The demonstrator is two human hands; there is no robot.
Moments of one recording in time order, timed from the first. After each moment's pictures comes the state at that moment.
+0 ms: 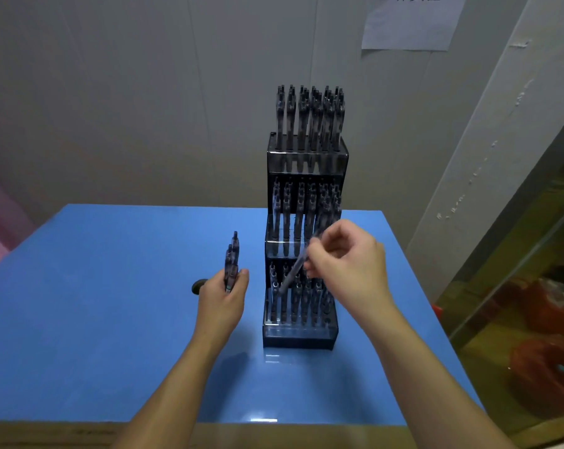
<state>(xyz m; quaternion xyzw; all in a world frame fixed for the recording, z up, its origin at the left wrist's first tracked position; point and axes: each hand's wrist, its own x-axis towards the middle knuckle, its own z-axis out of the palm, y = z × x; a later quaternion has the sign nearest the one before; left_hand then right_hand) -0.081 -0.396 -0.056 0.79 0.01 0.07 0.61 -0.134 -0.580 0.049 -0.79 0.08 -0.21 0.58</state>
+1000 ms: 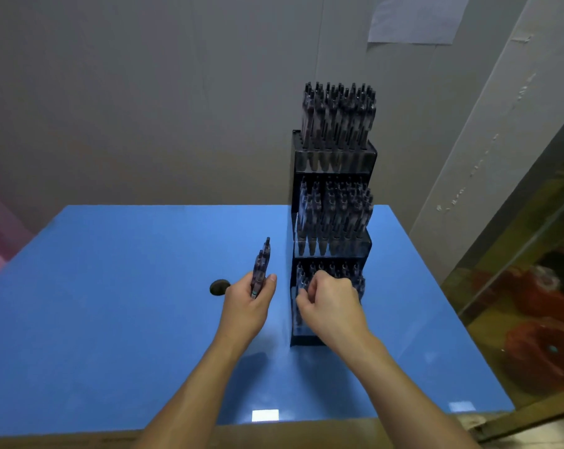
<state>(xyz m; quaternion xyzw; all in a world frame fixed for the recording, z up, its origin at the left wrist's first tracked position) -0.073 -0.368 -0.058 0.79 -0.06 -0.01 0.61 -0.127 -0.514 -0.005 -0.95 0.14 -0.06 0.27</state>
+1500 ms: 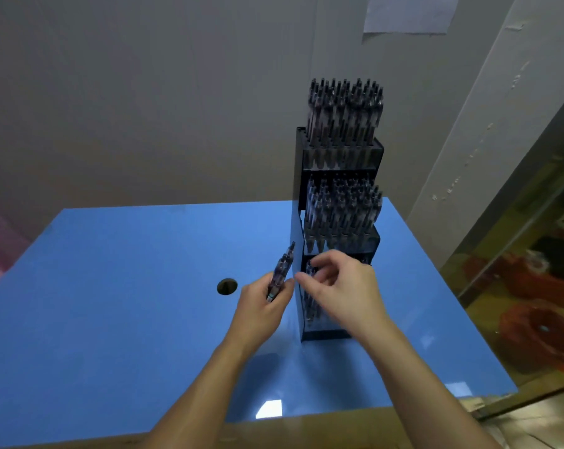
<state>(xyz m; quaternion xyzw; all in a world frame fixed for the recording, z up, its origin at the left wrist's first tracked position) -0.076 -0.357 -0.047 0.80 -0.14 -0.06 0.59 -0.128 -0.504 0.025 -0.89 0.17 -0.10 0.41</state>
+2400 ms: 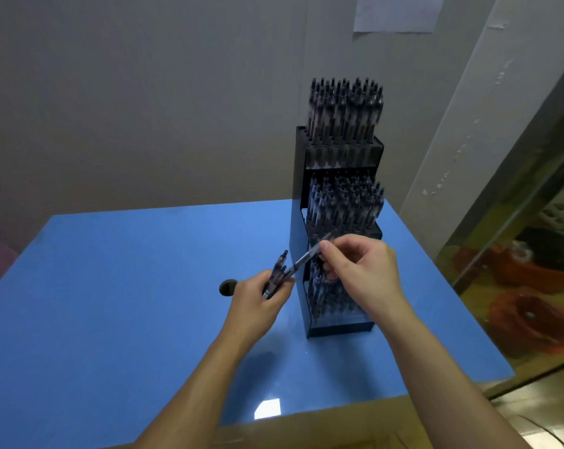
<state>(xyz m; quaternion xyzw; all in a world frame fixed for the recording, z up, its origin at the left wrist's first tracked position) -0.068 -0.334 -0.039 0.81 -0.16 -0.04 0.56 -0.119 -0.511 0.031 -0.80 0.14 -0.22 0.54</state>
